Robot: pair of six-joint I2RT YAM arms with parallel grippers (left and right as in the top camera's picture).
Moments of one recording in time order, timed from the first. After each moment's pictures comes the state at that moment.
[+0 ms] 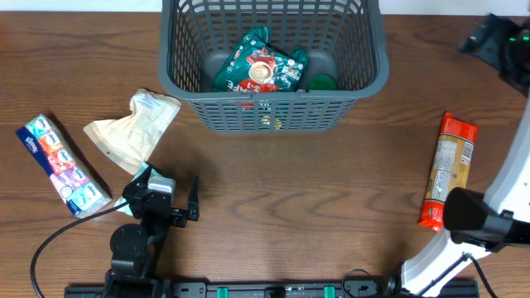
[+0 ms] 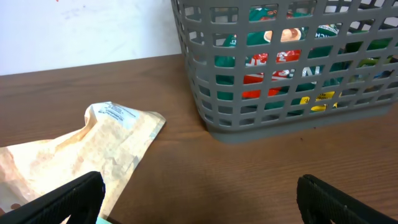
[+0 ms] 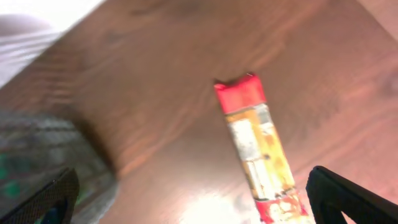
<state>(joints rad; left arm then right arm) -0.14 0.08 0.06 -0.19 0.07 0.06 -0.27 1.94 2.53 -1.69 0.15 0.45</state>
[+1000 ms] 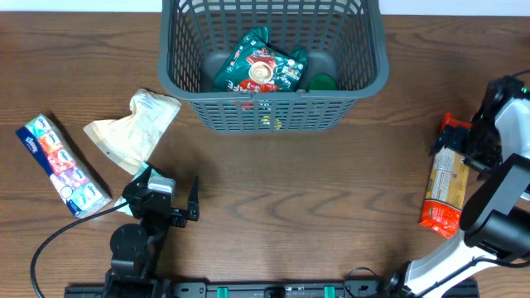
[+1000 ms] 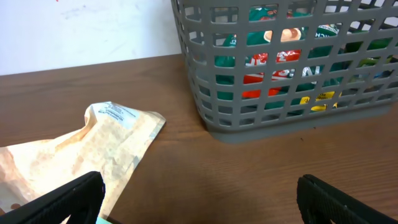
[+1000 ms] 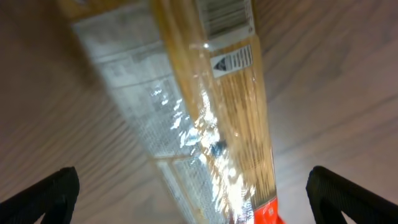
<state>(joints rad) -0.14 0.08 0.06 -0.19 0.07 0.06 -0.49 1.93 1.41 -1.13 0.13 0.18</state>
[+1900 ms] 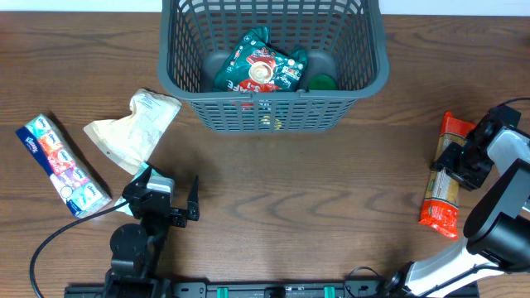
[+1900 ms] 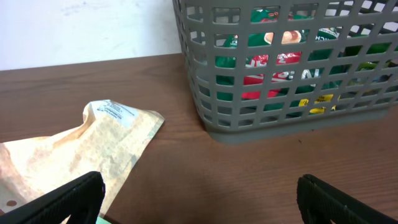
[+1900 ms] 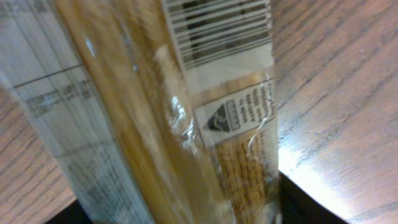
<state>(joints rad) -0.14 0.08 0.06 -0.19 0.07 0.03 -0.55 1.88 1.14 -0.76 0.02 0.13</state>
